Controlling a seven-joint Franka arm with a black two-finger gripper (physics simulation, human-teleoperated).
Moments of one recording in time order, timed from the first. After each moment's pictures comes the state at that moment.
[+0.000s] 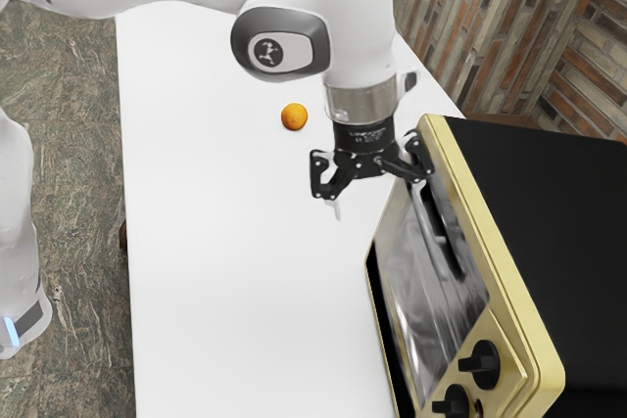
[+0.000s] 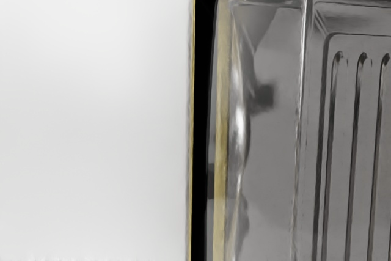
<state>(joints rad) 0.01 -0.29 -0.43 -1.91 -0.16 2.00 -1.79</state>
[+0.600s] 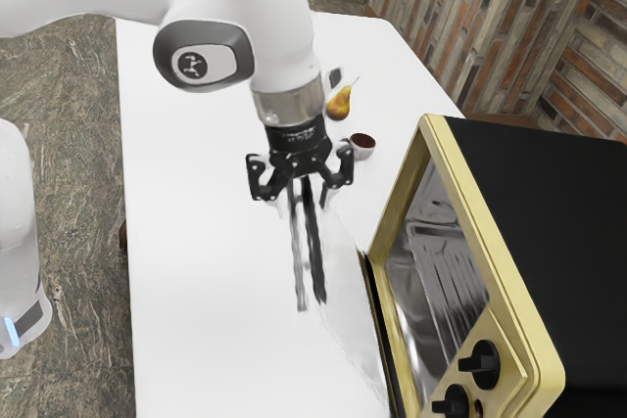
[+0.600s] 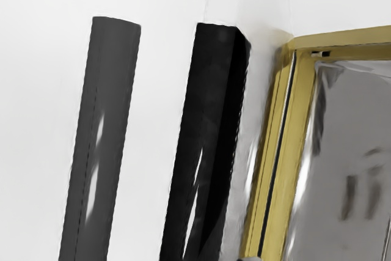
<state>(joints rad) 0.17 -0.66 -0.53 -2.26 -0.35 2.05 -1.79</state>
